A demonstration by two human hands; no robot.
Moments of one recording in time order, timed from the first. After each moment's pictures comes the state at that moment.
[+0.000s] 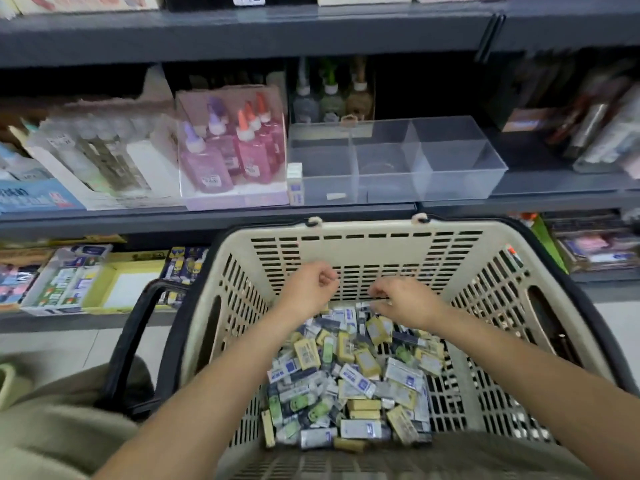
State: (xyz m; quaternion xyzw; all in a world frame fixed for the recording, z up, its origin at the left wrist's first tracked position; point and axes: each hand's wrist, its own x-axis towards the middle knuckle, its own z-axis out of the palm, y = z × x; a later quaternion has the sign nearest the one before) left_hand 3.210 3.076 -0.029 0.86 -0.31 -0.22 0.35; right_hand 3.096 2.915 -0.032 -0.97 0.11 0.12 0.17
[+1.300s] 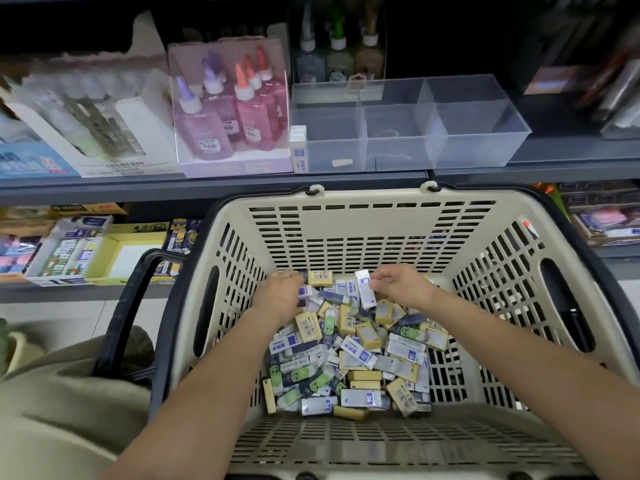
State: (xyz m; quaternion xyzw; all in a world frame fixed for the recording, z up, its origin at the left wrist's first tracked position) left_hand 3.224 3.126 -0.099 0.91 -0.36 -0.19 0.01; right_hand 3.092 2.932 -0.063 -0.78 0.30 0.13 0.53
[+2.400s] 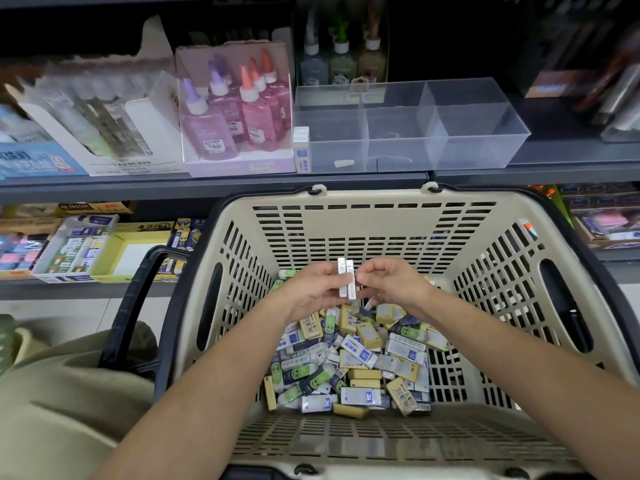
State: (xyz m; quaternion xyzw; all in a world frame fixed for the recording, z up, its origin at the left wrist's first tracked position) left_hand 3.195 3.091 -0.056 0.59 -0.06 -0.55 0.58; right_hand 3.094 2.952 -0.043 -0.66 0.29 0.09 0.69
